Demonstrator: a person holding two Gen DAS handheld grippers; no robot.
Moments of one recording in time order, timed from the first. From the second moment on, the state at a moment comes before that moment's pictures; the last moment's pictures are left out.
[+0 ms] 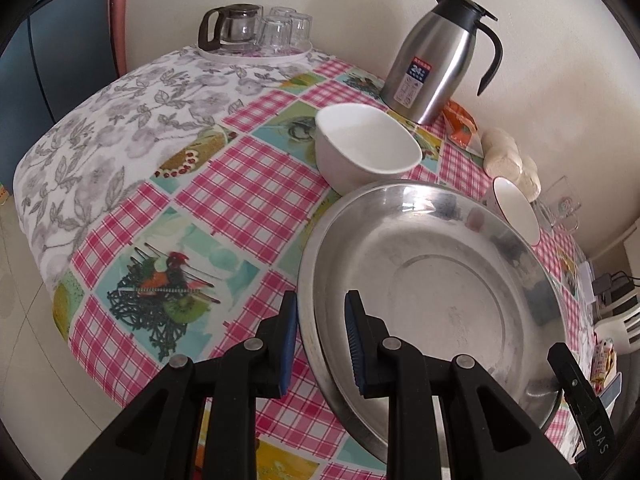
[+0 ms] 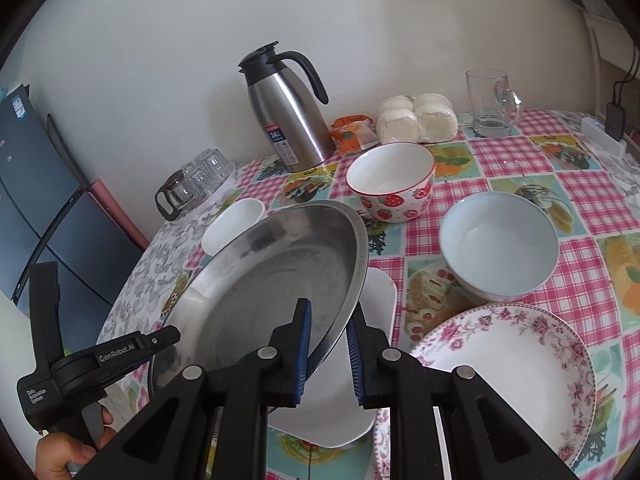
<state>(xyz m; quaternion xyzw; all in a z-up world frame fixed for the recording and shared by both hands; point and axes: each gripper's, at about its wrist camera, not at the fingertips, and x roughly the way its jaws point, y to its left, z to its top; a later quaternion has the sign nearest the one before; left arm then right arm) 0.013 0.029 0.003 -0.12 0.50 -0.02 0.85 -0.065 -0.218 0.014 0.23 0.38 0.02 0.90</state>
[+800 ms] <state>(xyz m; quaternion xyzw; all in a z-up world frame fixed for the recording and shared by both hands) 0.014 0.003 -0.017 -0.08 0.55 -0.05 0.83 -0.062 -0.240 -0.013 0.24 0.43 -0.03 0.87</state>
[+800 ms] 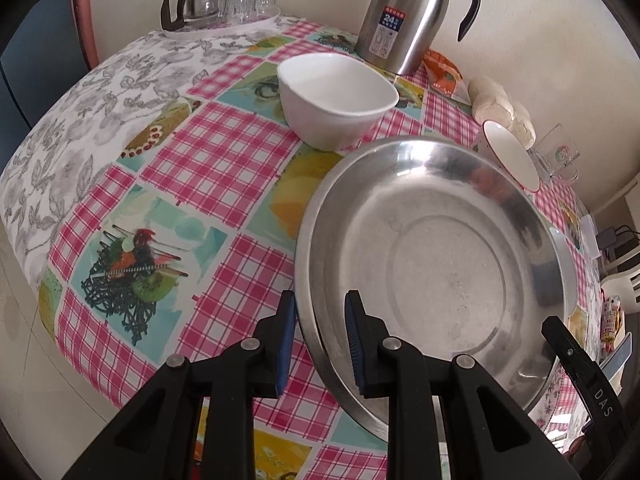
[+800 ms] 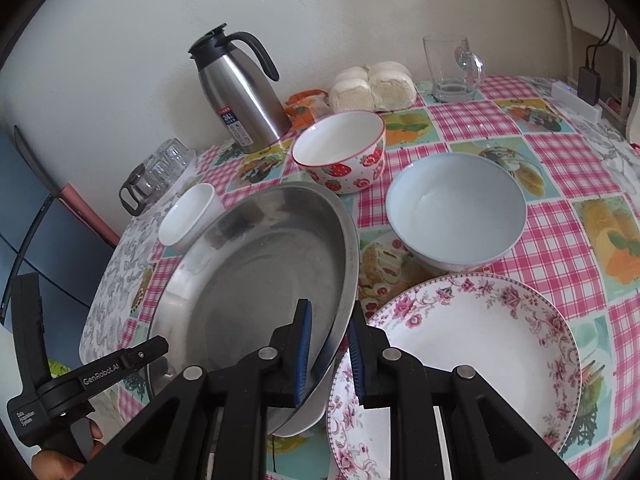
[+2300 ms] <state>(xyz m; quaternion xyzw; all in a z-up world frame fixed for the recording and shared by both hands) 0.004 0.011 -0.012 -0.07 0.56 -0.06 0.82 -0.071 -0.226 -0.024 0.24 0.51 -0.03 0.83</state>
